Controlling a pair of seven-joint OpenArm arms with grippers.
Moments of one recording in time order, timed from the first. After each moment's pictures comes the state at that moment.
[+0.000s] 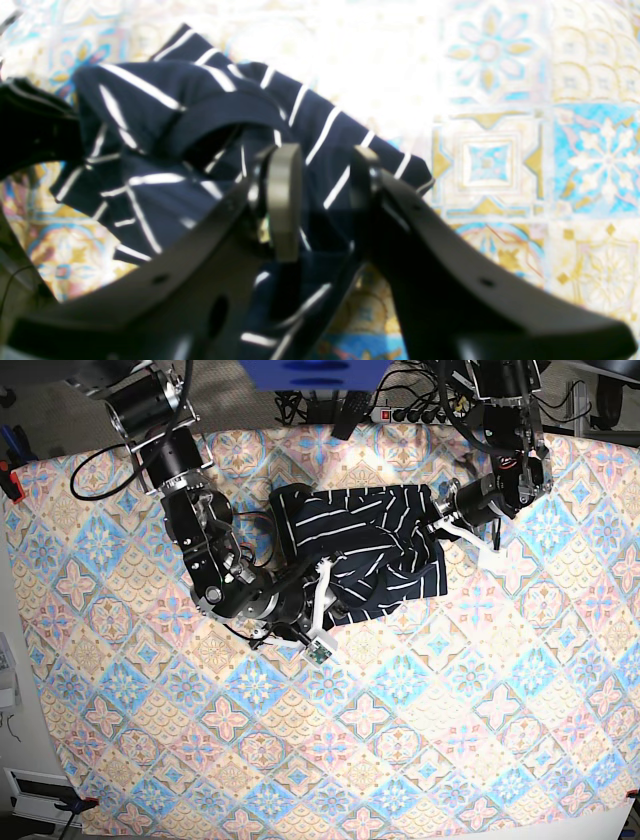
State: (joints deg) left arm 12.1 -6.4 -18.2 80.1 -49.9 -15.5 55.4; right arm 10.6 5.9 -23.4 87.8 19.1 26.3 -52.2
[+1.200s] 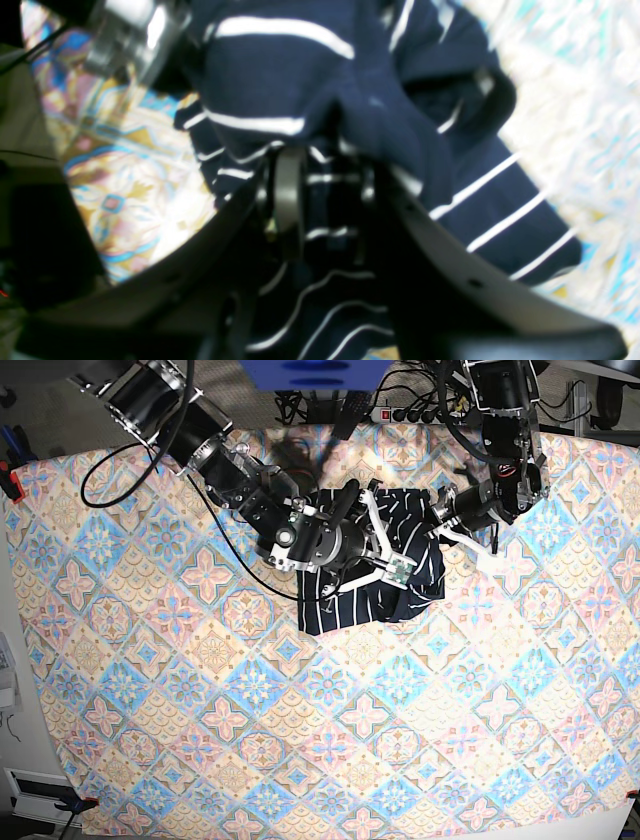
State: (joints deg) left arm 9.2 -6.5 -18.2 74.6 -50.4 -15.7 54.9; right arm 9.5 6.1 -46.2 93.1 9.6 26.4 -52.6
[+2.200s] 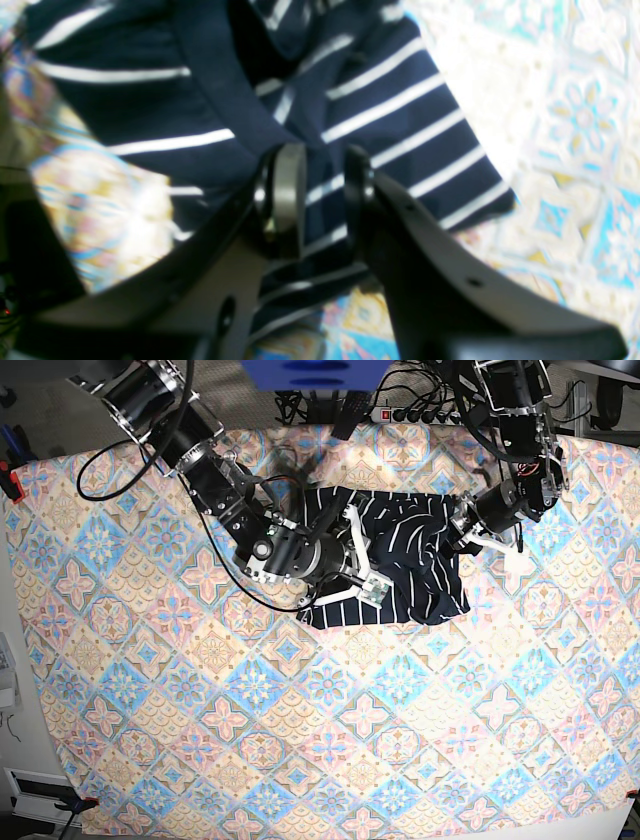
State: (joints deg) left arm 9.6 -8.1 -24.0 74.6 -59.0 -15.5 57.6; right arm 8.3 7.1 -37.6 93.1 9.8 26.6 -52.9
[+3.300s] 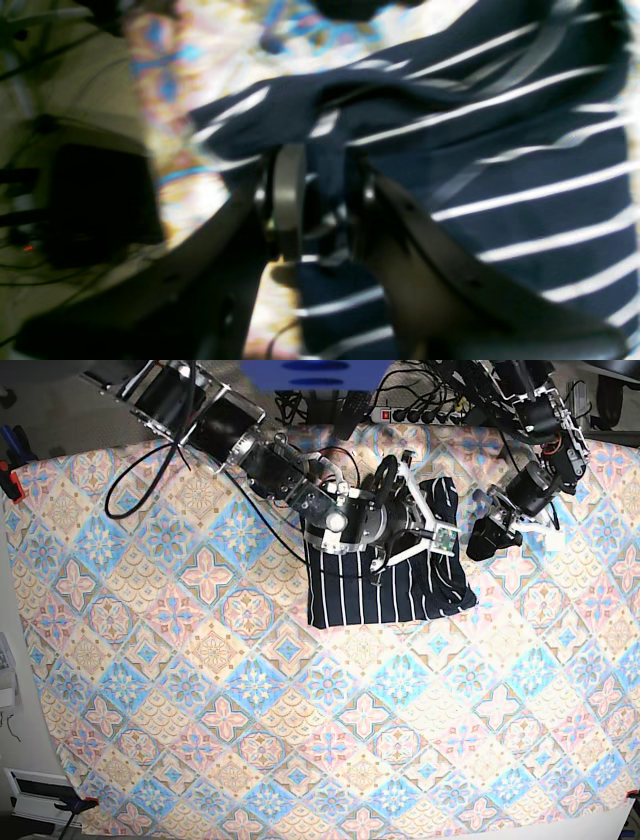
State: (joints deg) left arm 11.8 -6.5 -38.3 74.5 -69.2 -18.7 60.1; right arm 10.2 0.0 -51.5 86.4 10.0 26.8 -52.8
